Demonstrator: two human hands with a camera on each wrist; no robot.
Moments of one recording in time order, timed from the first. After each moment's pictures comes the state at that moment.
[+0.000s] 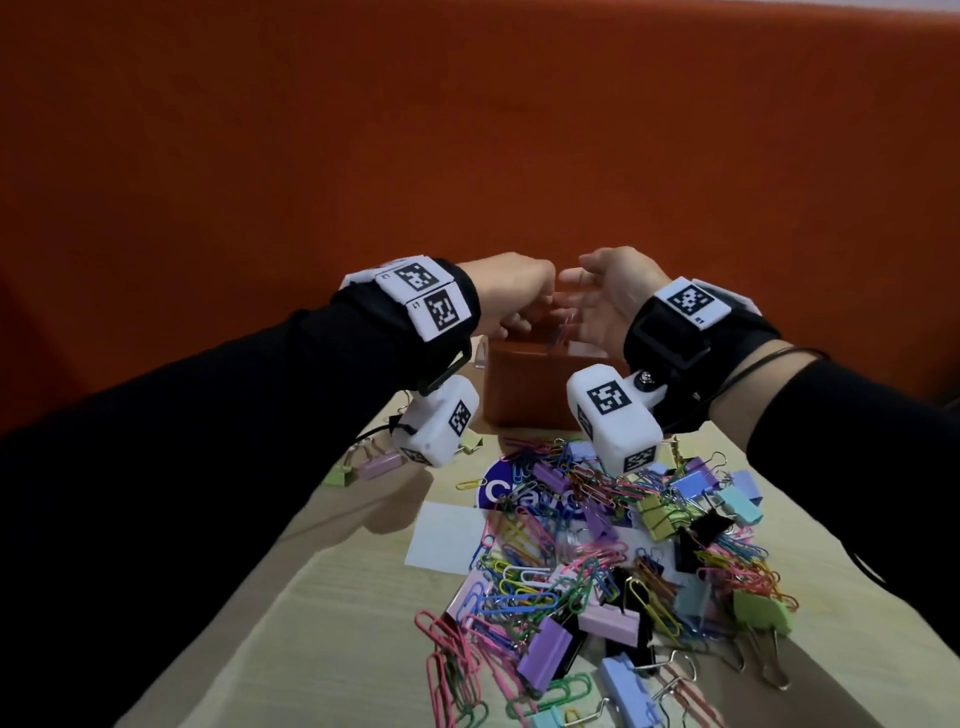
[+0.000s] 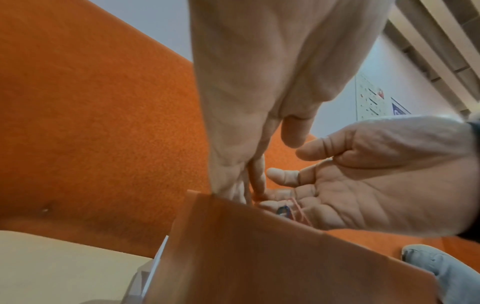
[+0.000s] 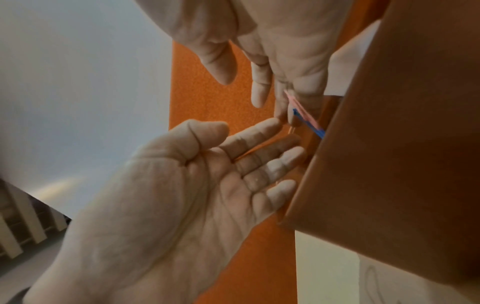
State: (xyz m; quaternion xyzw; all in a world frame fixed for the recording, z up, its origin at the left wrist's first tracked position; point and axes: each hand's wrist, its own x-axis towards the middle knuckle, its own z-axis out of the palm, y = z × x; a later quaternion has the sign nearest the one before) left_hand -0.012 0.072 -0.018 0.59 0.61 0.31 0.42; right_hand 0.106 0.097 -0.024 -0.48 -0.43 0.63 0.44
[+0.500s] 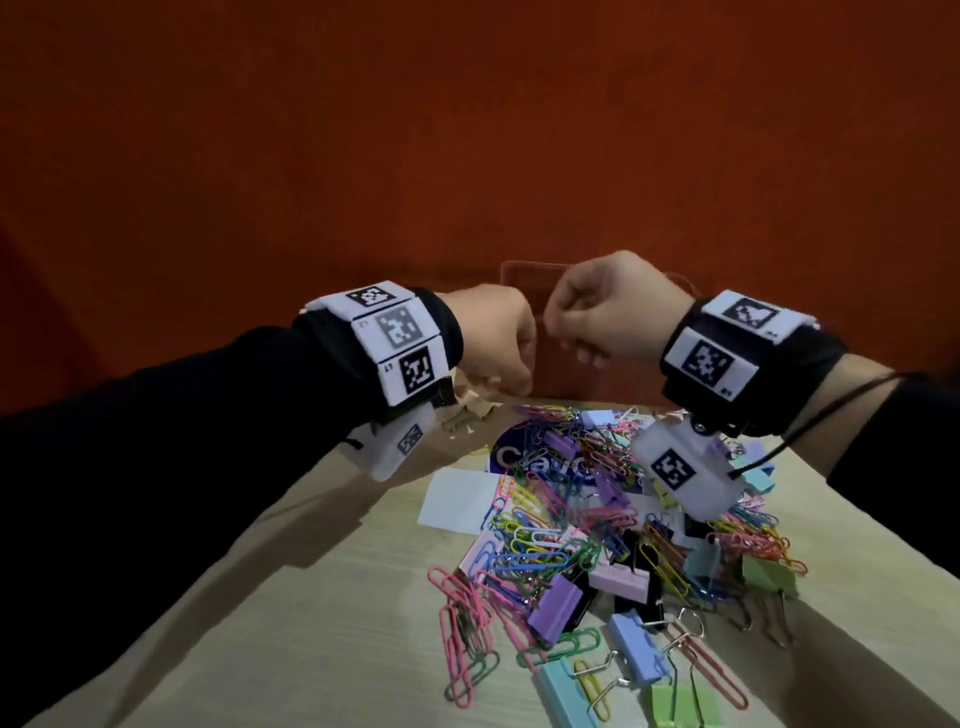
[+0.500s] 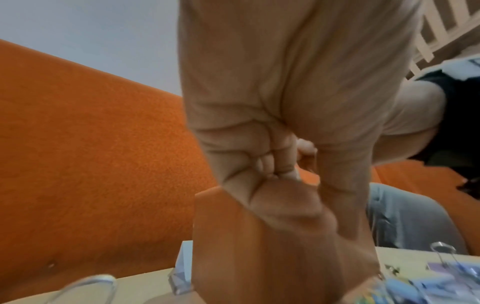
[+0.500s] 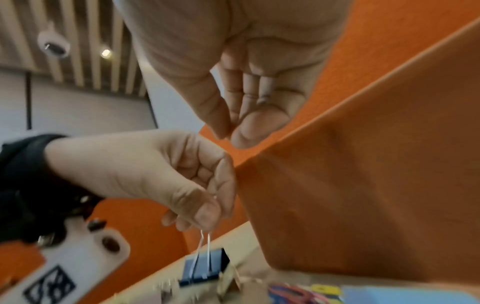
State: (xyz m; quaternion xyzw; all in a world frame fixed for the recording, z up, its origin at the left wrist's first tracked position) left_hand -0.039 0.028 -0.046 0.79 0.59 0.04 0.16; right_hand 0.113 0.043 -0.041 -0.49 -0.81 0.23 0.24
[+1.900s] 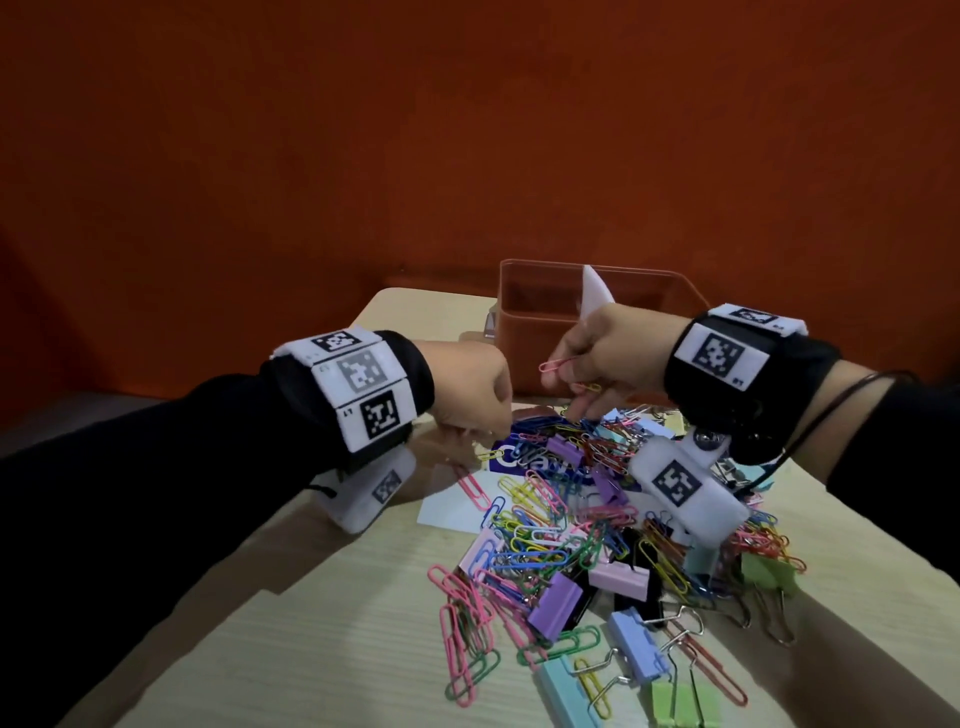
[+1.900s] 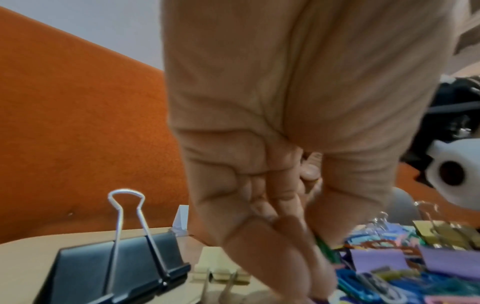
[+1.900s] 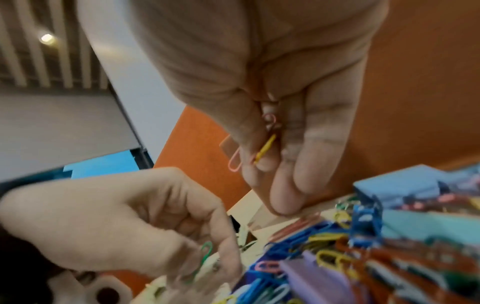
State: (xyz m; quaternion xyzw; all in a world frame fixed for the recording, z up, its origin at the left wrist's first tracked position) left_hand -0.050 0.008 -0.074 0.76 0.60 -0.02 0.24; right_hand 0.120 0.041 -0.054 -0.55 -0.73 0.41 0.08
